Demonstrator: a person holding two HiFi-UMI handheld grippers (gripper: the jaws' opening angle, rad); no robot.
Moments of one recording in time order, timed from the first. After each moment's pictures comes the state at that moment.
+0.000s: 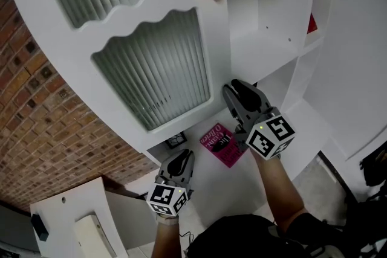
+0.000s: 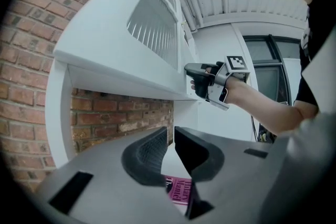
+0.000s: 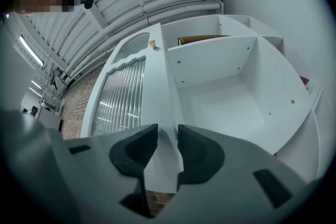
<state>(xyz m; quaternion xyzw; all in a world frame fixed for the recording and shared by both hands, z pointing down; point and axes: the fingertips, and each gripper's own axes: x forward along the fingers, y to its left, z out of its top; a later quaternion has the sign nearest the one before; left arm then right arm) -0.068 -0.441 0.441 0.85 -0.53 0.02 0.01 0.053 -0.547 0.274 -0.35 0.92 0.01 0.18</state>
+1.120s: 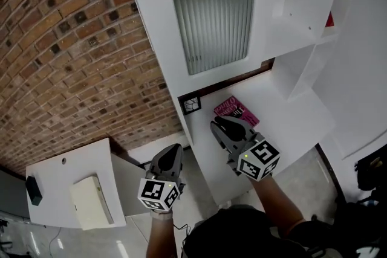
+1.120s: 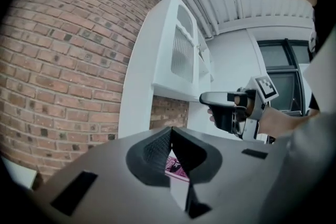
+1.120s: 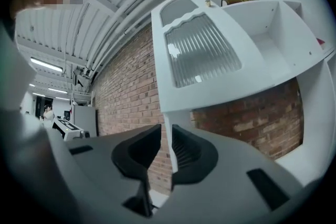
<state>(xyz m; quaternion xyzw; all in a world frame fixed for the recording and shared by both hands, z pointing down) -0.165 -0.293 0.457 0.79 -0.61 -0.02 0.04 -0.071 -0.356 0.391 -0.22 0.97 -0.06 0.05</state>
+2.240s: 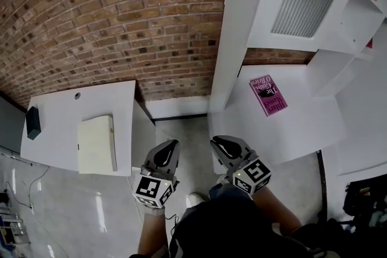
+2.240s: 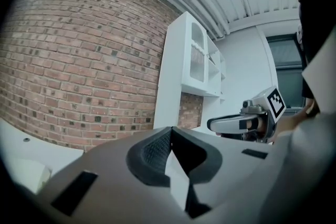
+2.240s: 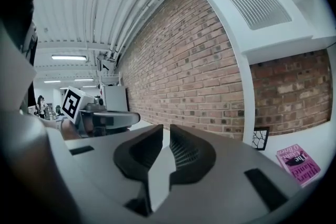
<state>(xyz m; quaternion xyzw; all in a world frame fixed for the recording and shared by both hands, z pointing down) -0.265 -0.092 0.507 0.73 -0.68 0.00 0.06 -0.177 -0.145 0.509 -0.09 0.99 -0.07 -0.08</state>
